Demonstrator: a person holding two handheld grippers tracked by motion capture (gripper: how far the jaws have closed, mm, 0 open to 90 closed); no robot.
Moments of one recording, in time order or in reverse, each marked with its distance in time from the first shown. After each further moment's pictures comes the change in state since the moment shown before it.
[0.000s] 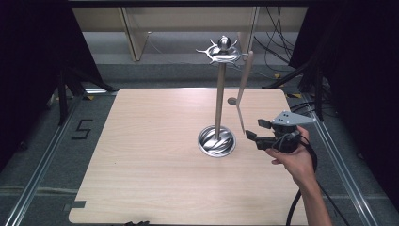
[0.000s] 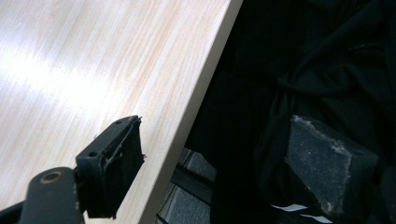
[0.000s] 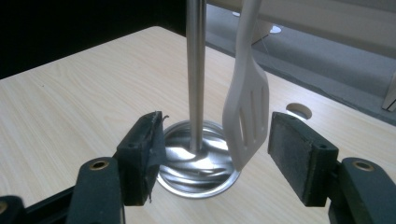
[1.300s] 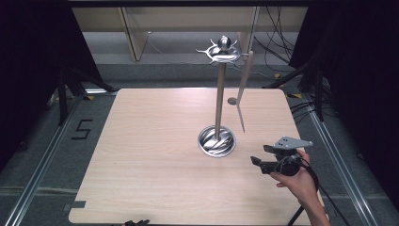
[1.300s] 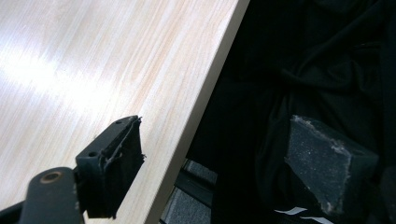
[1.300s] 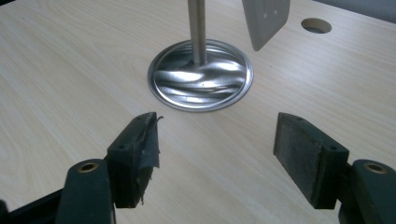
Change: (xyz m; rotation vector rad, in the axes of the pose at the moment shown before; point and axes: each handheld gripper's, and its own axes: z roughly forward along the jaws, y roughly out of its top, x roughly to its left) left arm 0.002 0.003 0.002 -0.003 0.024 -0.004; right arm 0.001 -0.075 0.000 0.175 0.004 0.067
